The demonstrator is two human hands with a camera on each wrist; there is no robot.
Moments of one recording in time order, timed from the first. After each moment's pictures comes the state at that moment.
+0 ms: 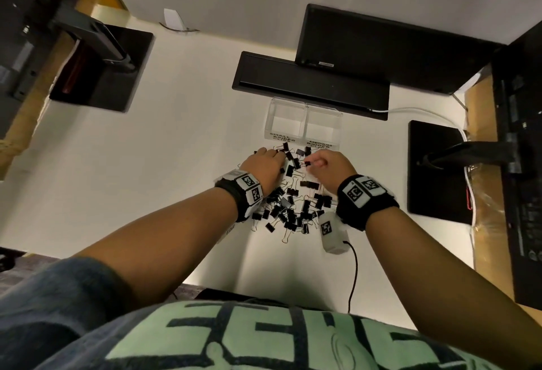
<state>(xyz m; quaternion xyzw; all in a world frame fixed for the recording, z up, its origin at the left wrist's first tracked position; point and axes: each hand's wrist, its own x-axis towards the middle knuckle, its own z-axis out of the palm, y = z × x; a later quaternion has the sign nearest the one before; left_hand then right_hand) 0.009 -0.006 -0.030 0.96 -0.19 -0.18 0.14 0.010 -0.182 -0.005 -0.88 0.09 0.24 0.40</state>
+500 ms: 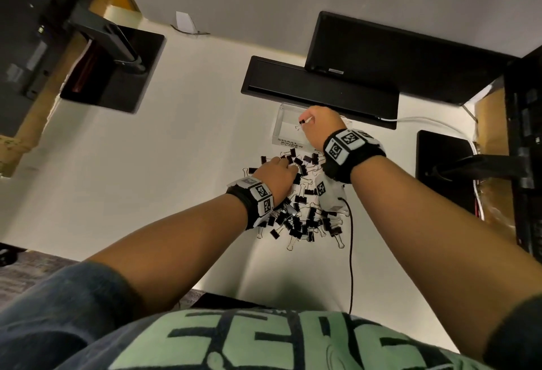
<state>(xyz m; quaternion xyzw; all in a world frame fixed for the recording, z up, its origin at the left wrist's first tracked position) 0.006 -0.013 -0.038 0.95 -0.24 -0.17 0.09 0.097 -0.137 0.023 -0.95 0.02 0.18 0.27</state>
